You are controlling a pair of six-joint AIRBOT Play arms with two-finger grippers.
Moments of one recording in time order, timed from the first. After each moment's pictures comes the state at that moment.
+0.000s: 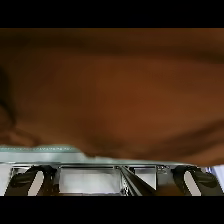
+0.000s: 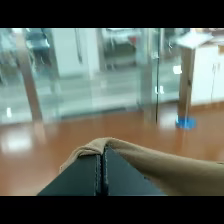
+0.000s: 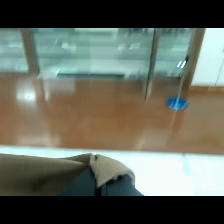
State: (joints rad) left arm 0.16 -0.52 1.78 1.22 -1.21 -1.39; right arm -0.18 -0.53 1.87 -1.35 1.51 1.55
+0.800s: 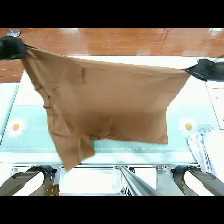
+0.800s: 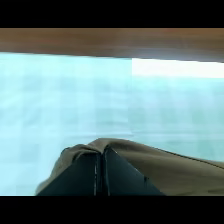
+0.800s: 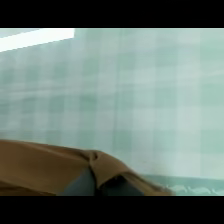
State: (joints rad) left arm 0.07 -1.08 1.32 1.24 -0.89 -1.45; right arm -0.18 -1.04 1.19 -1.04 1.08 1.44
